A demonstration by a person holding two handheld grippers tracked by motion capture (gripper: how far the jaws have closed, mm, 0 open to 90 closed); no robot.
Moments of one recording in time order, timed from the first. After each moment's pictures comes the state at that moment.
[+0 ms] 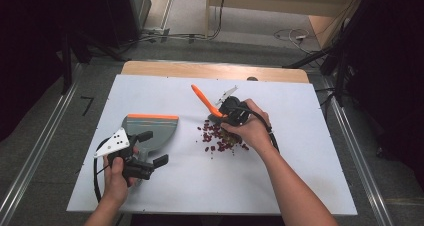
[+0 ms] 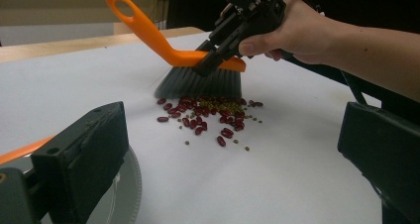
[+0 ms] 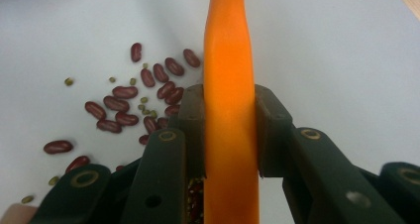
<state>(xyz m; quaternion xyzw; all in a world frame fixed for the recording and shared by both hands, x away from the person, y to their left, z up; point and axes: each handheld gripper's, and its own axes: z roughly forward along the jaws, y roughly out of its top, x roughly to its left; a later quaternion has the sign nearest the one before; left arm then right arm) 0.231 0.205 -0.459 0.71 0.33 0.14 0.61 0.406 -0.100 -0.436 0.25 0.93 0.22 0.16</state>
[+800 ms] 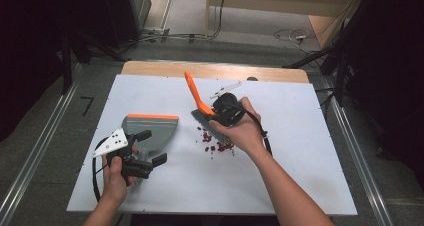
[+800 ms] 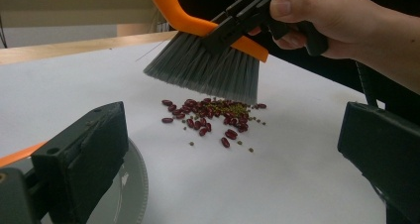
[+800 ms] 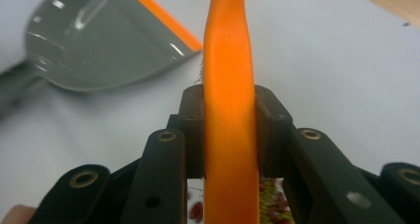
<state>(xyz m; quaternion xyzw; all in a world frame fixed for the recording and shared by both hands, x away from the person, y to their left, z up) 0.231 0.209 -0.459 0.70 0.34 0.14 0.61 0.370 -0.078 -0.396 0.32 0.88 0.33 0.09</state>
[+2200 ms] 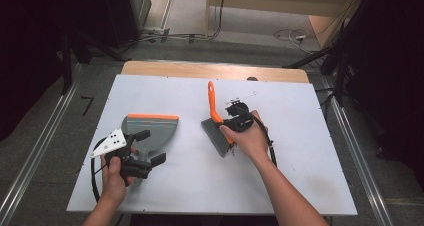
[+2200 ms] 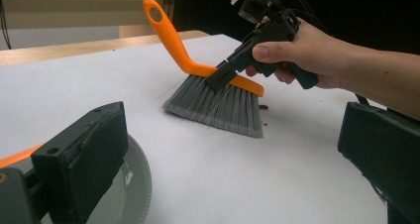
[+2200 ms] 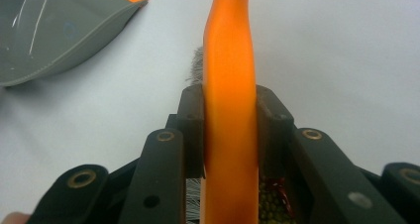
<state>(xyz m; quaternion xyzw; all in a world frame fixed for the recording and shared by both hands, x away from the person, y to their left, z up) 0.230 0.210 -0.458 0.70 0.34 0.14 0.61 0.394 -0.118 -0.454 0.44 0.84 0.32 0.01</state>
